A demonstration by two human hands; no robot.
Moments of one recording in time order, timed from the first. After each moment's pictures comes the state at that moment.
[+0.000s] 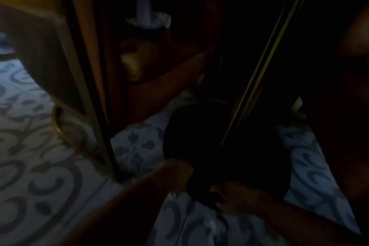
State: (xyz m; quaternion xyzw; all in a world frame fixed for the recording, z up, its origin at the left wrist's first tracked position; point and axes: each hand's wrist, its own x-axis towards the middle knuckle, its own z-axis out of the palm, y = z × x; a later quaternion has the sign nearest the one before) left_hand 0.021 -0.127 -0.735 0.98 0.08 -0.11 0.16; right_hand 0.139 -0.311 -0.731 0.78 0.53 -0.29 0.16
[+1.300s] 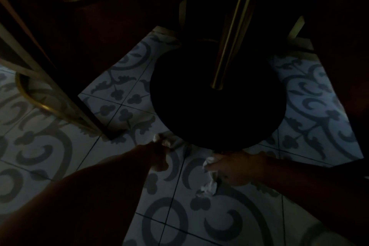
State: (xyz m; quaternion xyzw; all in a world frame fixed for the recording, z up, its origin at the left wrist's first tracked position) left_hand -0.024 -0.140 -0.799 0.90 0.20 -0.37 0.10; right_hand 0.110 -0.357 -0.787 0.71 0.63 -0.28 0.17
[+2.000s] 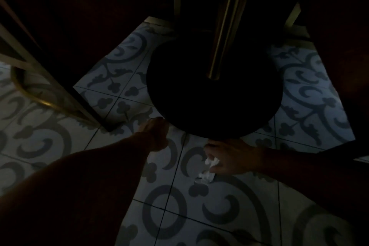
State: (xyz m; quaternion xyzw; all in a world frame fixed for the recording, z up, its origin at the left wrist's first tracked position) left_hand -0.016 -0.139 -0.783 0.95 0.23 -0.18 0.10; right_hand 0.103 -0.369 -0.783 0.73 0.66 -0.16 0.02
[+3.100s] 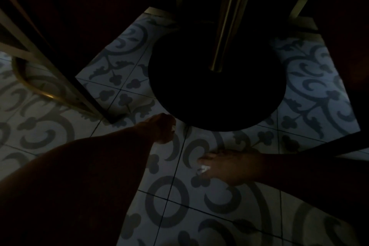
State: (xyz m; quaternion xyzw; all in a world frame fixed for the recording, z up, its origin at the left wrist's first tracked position) left_hand -0.009 -0.146 -0.782 0.94 0.21 -0.24 0.14; right_hand 0.060 -0.371 -0.799 0.61 0.73 -0.24 0.22
